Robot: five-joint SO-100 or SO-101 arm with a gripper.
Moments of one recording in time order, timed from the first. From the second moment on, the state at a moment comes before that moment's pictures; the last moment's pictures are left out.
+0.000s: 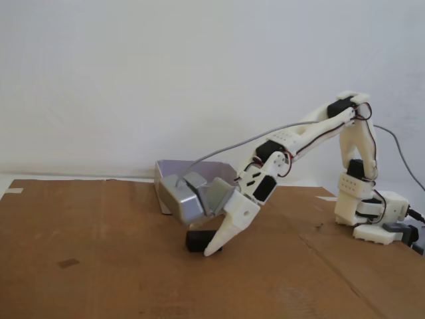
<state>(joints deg) -11.7 60.7 92.6 23.6 7.6</state>
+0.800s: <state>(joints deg) -11.5 60.6 92.5 23.2 7.1</state>
